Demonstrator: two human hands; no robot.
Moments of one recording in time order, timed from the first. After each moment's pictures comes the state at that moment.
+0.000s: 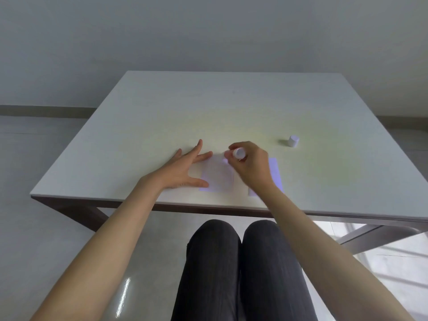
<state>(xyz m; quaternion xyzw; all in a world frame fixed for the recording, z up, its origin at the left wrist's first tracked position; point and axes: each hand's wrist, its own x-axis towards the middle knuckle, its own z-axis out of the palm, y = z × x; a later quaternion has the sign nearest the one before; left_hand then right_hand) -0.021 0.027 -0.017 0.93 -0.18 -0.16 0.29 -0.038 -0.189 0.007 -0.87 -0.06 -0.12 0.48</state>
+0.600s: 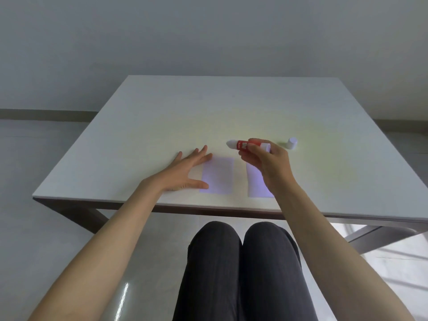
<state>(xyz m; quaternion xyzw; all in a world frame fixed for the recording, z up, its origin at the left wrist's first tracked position) -0.025 0.026 -0.015 0.92 -0.21 -0.17 0.29 -0.037 -0.218 0.020 -0.60 0.04 0.01 0.80</state>
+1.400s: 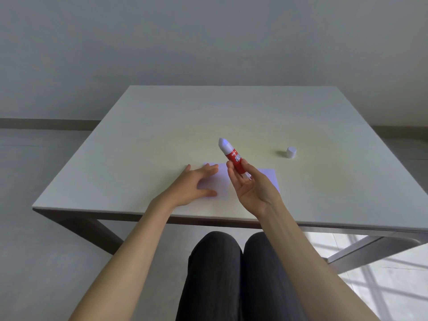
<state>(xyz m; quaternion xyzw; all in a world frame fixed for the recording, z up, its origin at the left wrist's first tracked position) -0.035 -0.003 -0.017 0.93 -0.17 -0.10 0.33 -0.065 -0.190 0.027 -0.22 0.17 0.19 0.94</state>
